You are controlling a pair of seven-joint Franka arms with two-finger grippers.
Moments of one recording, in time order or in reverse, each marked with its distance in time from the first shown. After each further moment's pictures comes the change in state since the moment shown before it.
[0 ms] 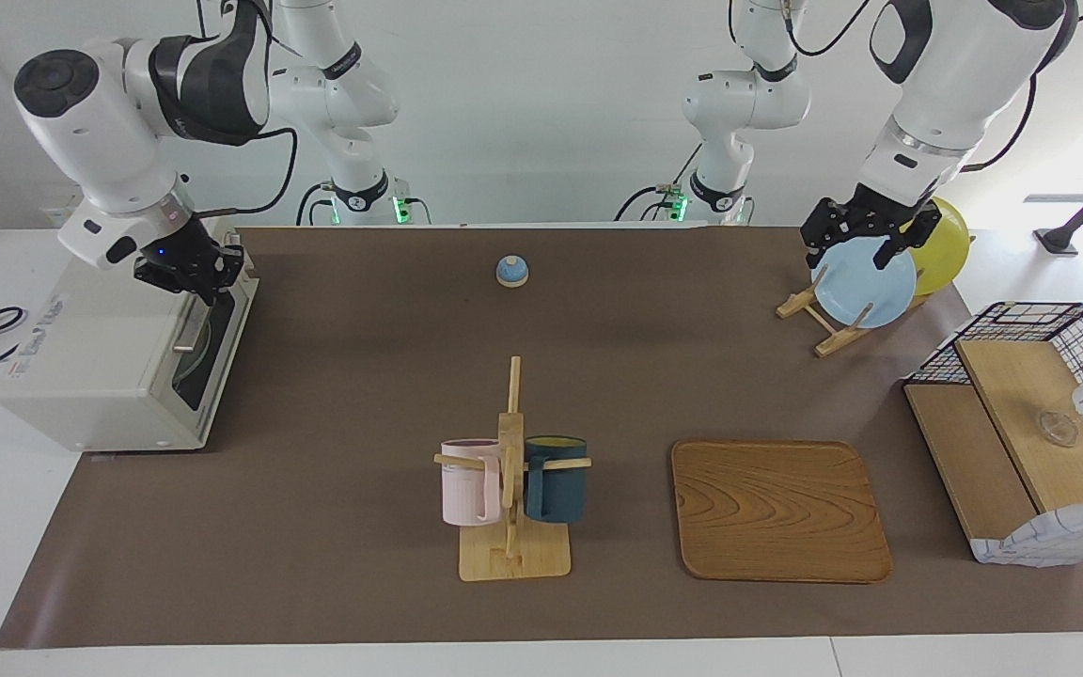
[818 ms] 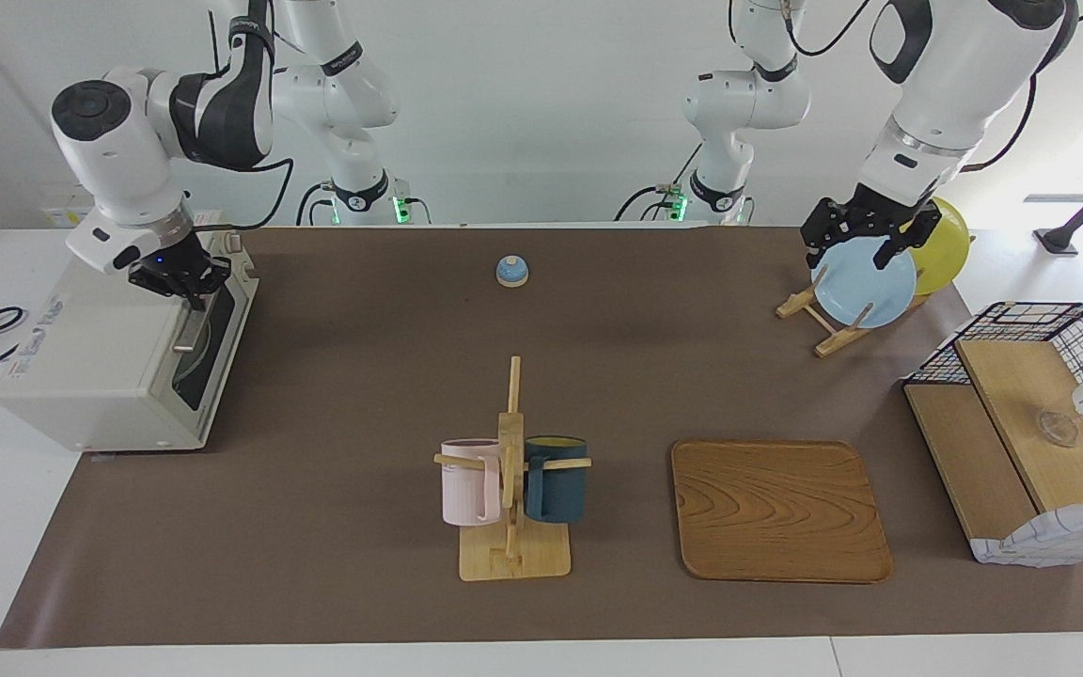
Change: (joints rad) left arm 0.000 0.000 0.000 0.000 0.000 0.000 0.000; right arm -0.041 -0.041 -0.001 -0.114 -0.078 0.082 0.000
